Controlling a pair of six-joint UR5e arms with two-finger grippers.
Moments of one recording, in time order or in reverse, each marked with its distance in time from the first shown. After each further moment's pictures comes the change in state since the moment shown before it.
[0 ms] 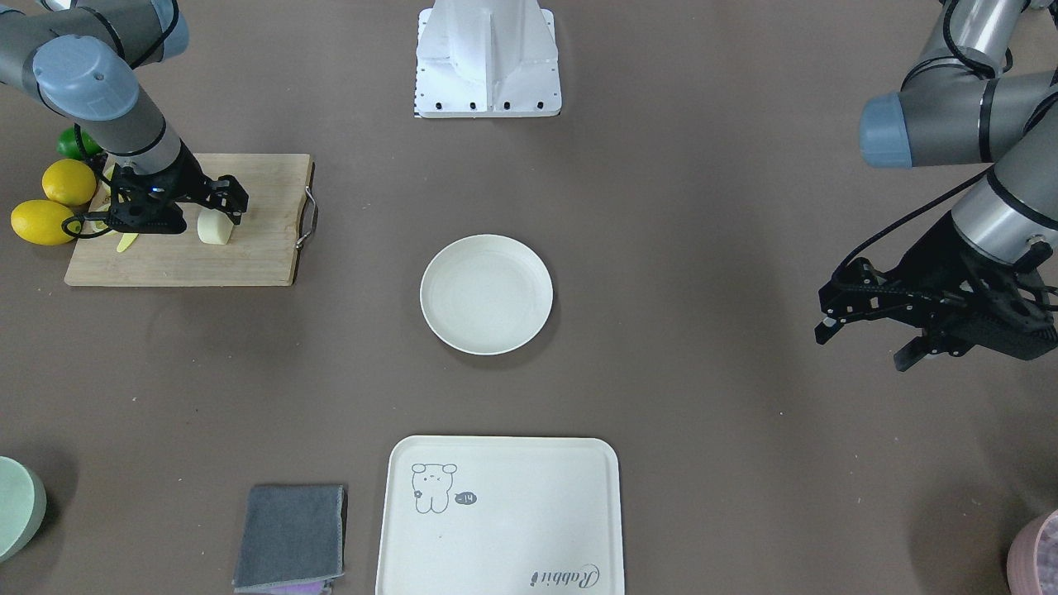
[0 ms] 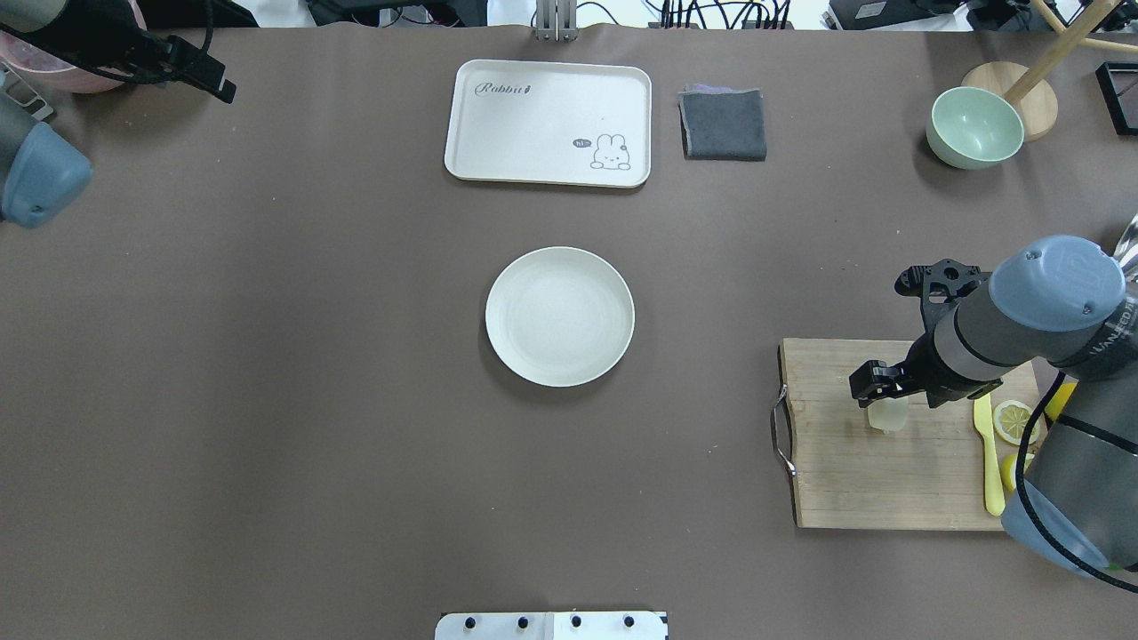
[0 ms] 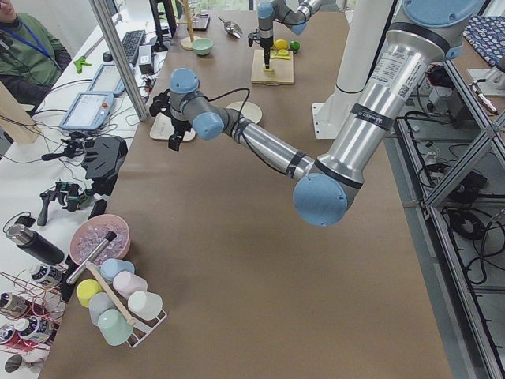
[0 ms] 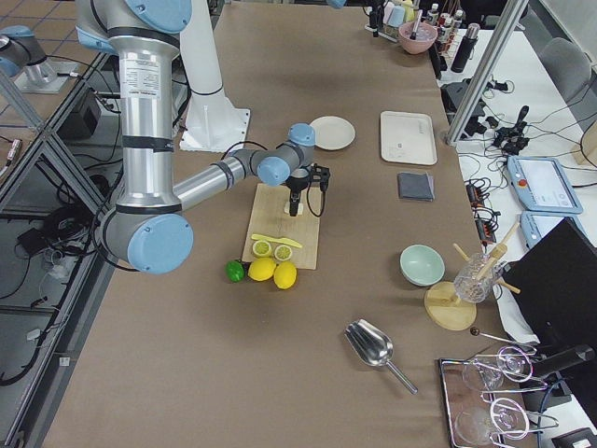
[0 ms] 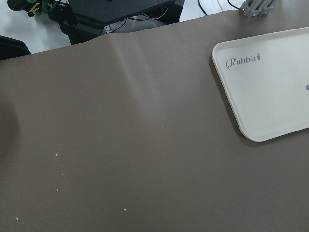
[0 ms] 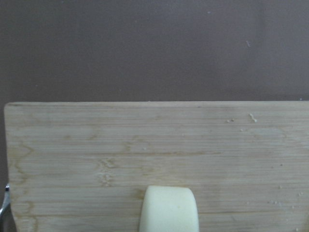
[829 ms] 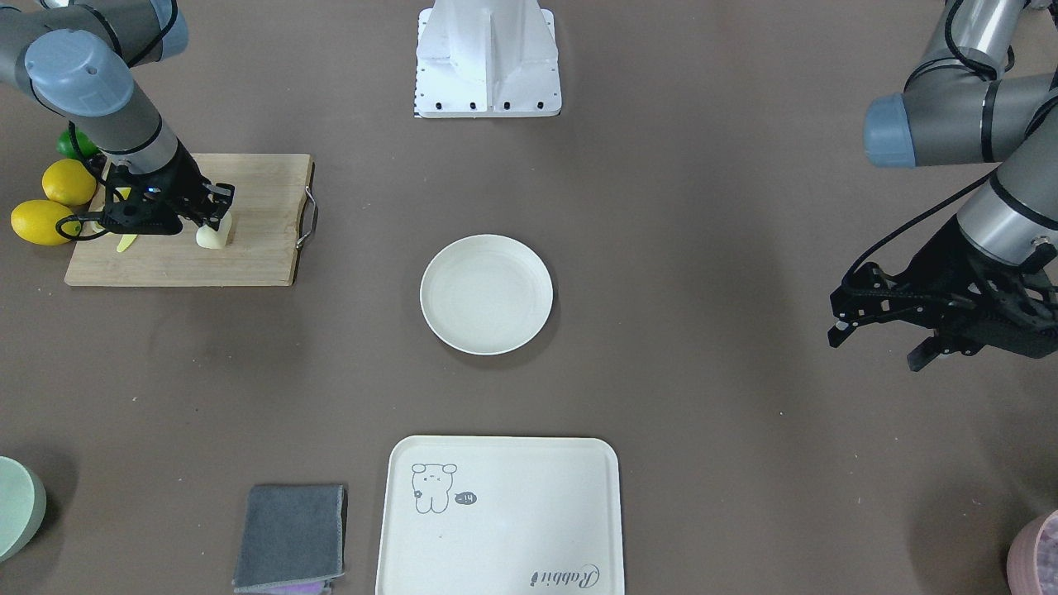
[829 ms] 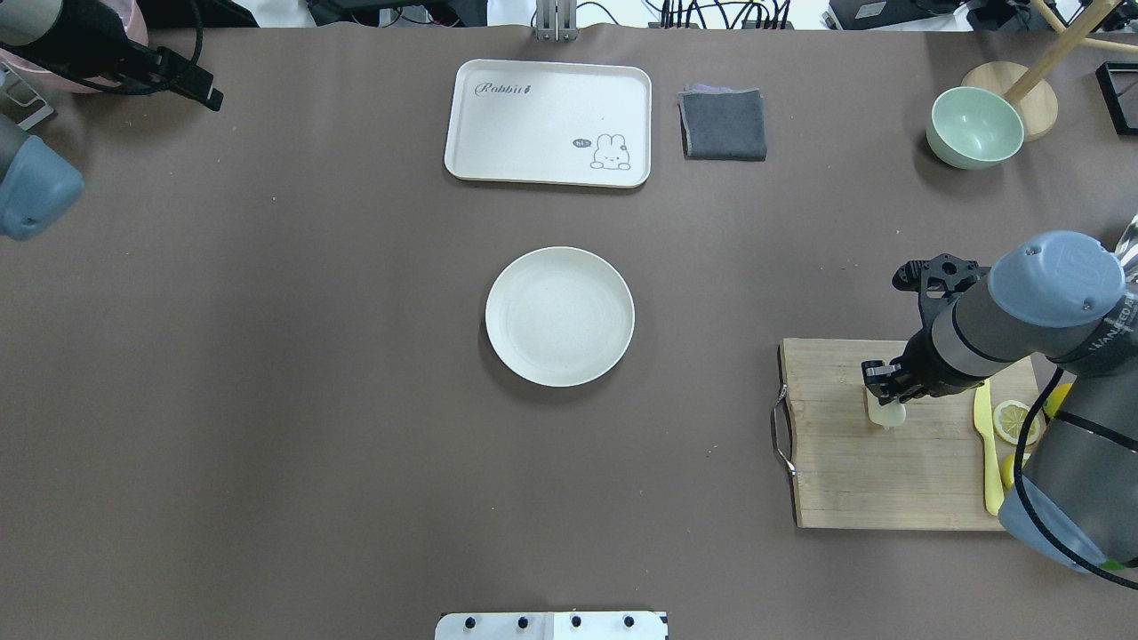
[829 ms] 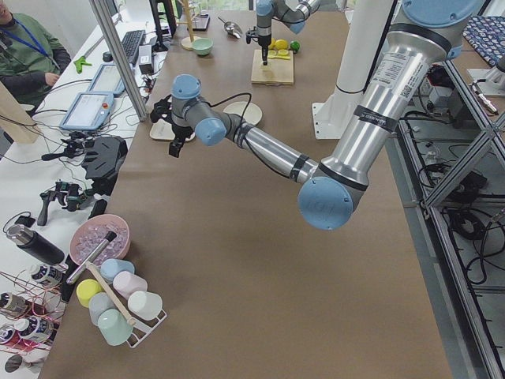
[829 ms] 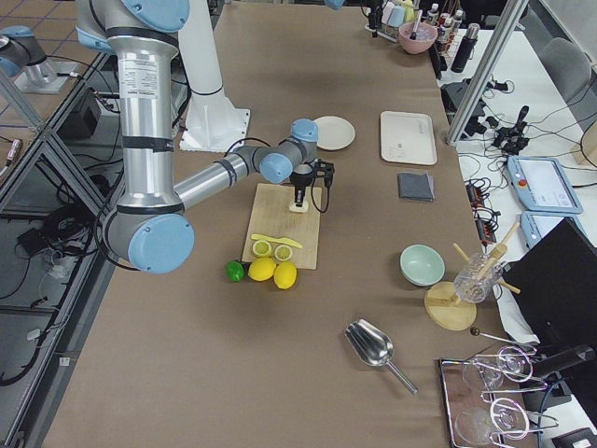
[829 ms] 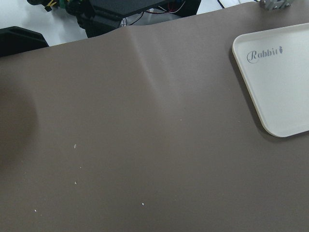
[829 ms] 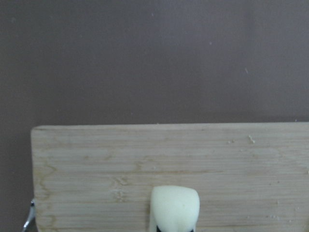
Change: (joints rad) left arm 0.002 0.031 -0.009 -0.009 0.038 0.000; right arm 0.049 0.020 0.023 -0.004 -0.001 -0.006
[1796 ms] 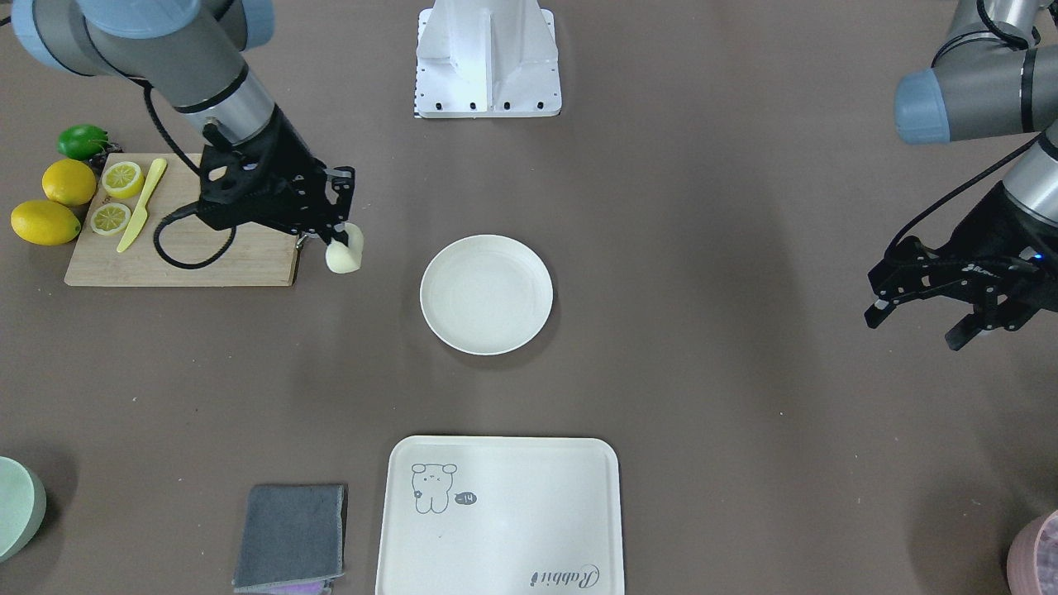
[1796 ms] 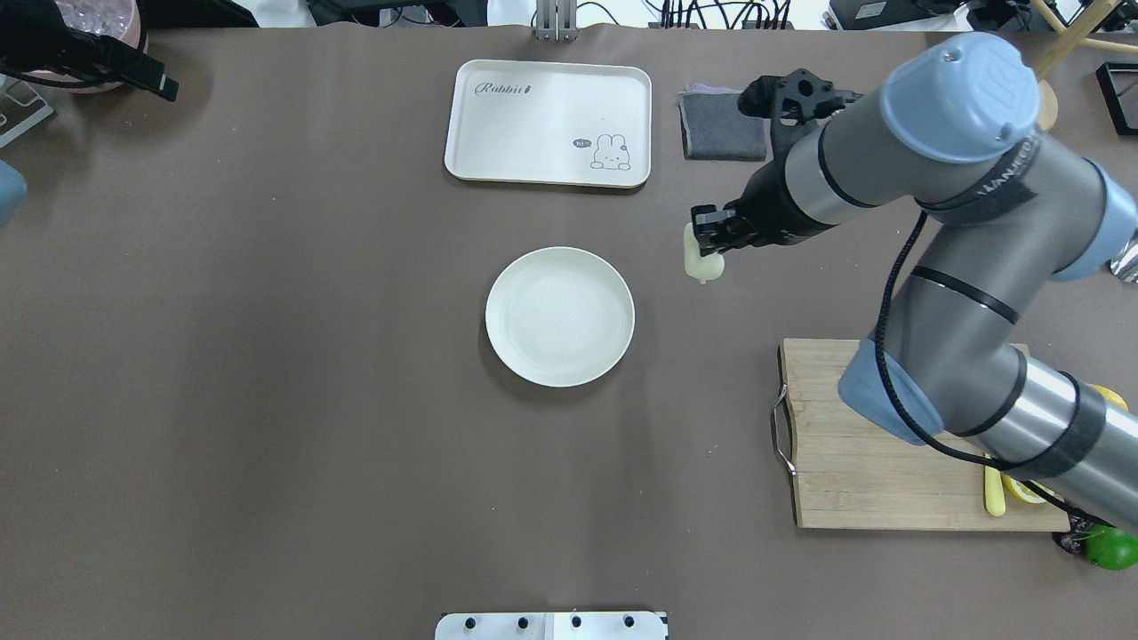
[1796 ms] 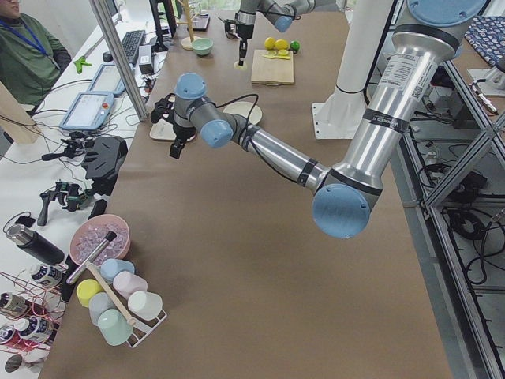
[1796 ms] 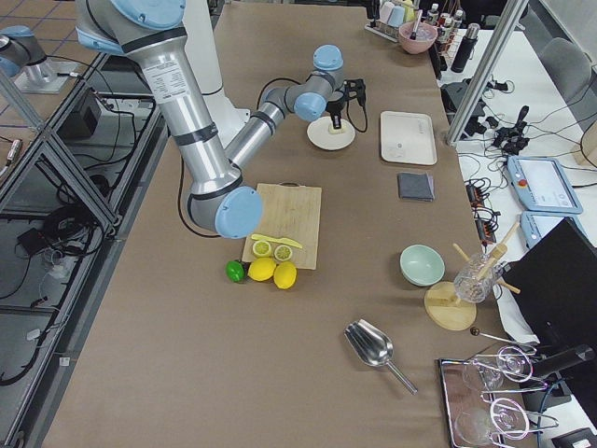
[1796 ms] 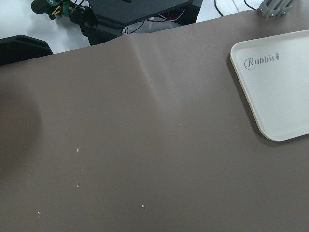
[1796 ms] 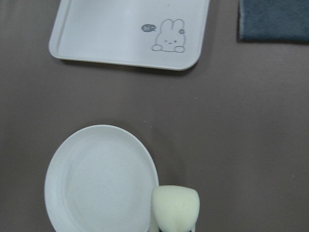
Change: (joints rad) left arm -0.053 0.075 -0.079 -0.001 -0.008 -0.018; right arm 0.024 0.490 -0.088 0.002 -0.013 -0.009
